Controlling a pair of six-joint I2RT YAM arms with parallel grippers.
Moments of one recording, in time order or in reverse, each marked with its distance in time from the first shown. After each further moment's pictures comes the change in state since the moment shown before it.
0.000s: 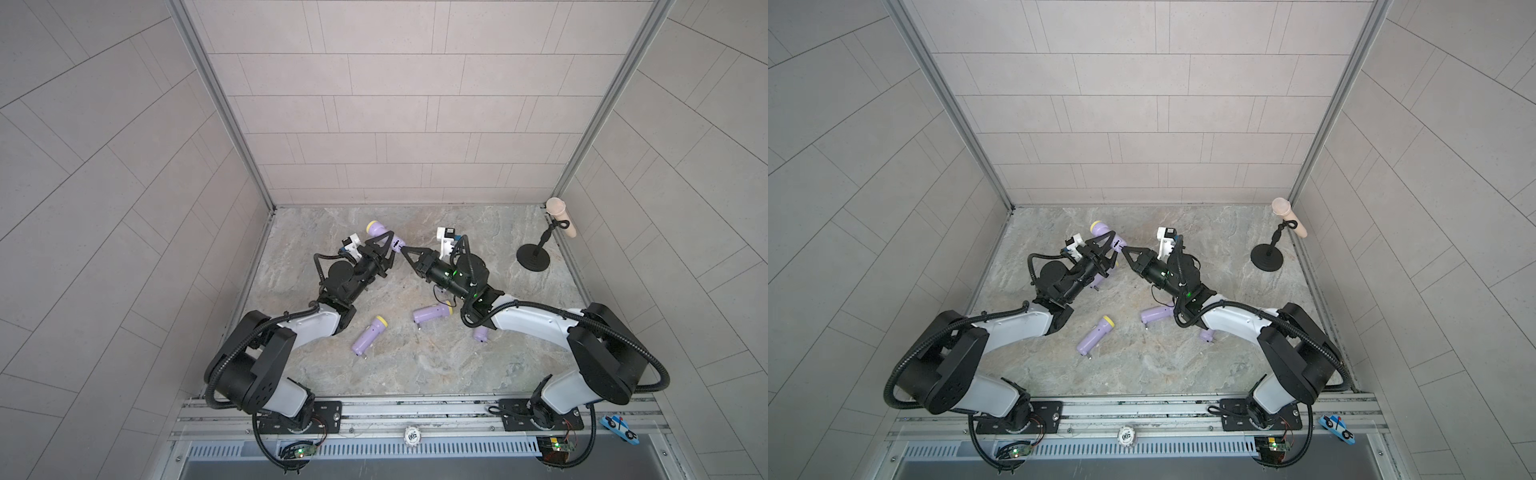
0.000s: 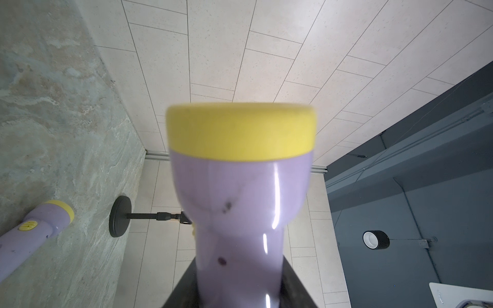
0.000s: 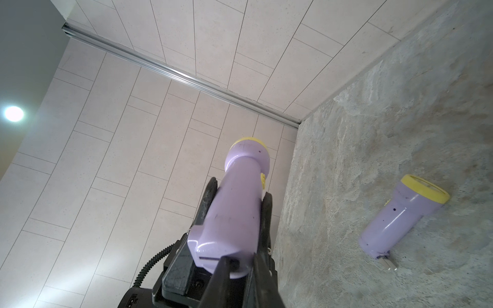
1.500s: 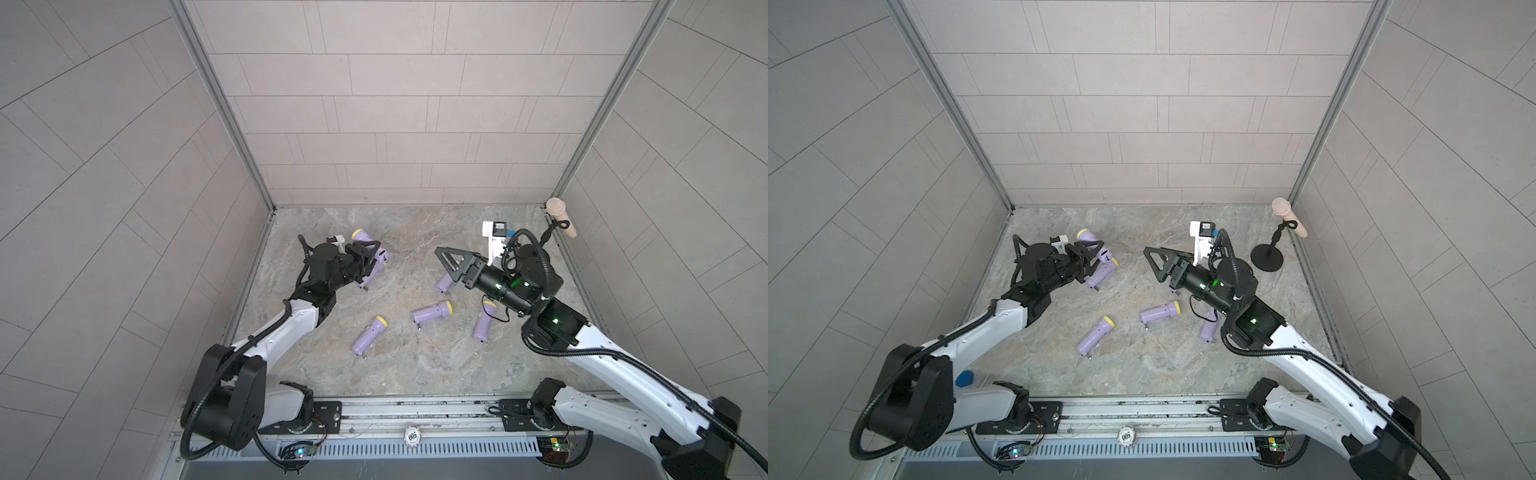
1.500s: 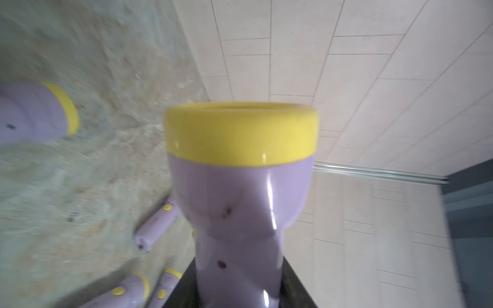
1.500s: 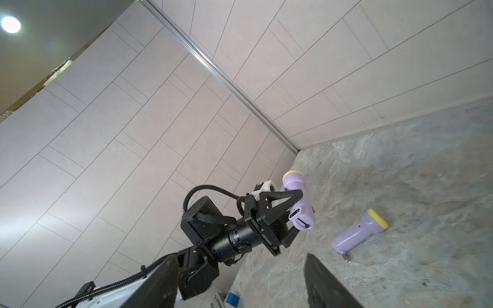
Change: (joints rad) left arm 0.196 -0.212 0.151 -0.840 0.195 0.349; right arm -0.007 -0.626 0.064 -0.675 0.023 -0.399
